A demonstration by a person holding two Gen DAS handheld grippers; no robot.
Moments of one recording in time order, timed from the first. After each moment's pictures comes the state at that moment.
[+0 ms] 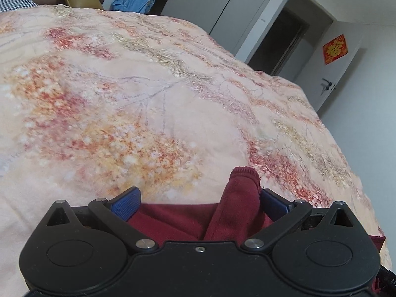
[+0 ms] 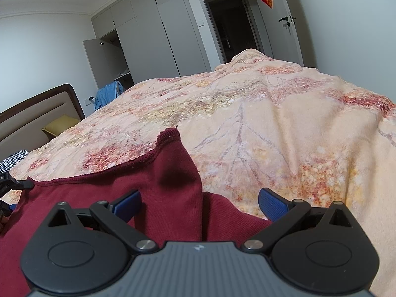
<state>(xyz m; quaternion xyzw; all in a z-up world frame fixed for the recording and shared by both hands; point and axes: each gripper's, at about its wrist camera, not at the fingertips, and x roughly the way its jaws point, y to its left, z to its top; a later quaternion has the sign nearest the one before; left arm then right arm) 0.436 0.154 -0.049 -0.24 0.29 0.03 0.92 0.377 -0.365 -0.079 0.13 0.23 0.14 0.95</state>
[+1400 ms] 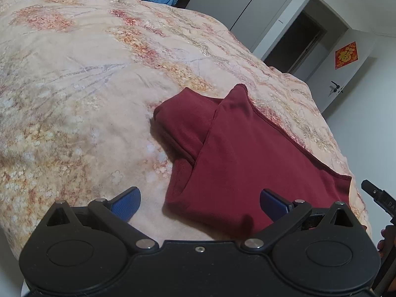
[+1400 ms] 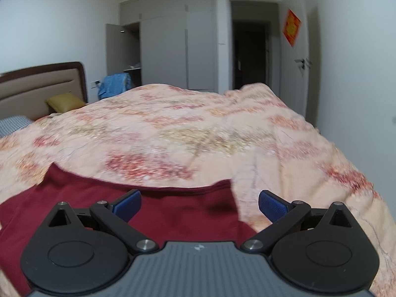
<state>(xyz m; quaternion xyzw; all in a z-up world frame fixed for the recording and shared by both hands) 0.222 0.117 -0.048 -0.29 0.31 0.06 0.90 0.296 -0.300 0.010 -0.01 0.19 0.12 0.97</state>
